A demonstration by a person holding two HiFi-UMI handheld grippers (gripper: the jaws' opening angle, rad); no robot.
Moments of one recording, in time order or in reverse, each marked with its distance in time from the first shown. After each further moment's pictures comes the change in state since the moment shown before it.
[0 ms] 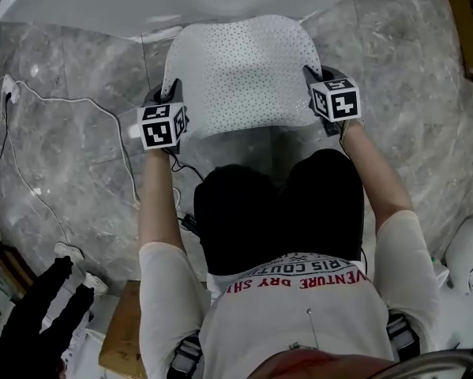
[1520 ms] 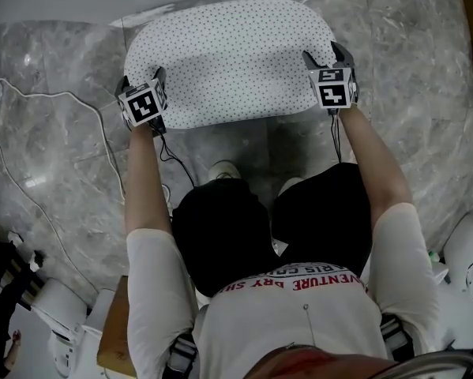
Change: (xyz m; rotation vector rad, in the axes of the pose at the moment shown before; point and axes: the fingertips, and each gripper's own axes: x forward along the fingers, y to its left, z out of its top) left arm 0.068 0.092 -0.085 -0.127 0.130 0.315; right arm 0.064 -0.063 -0.052 -0.228 -0.012 -0.266
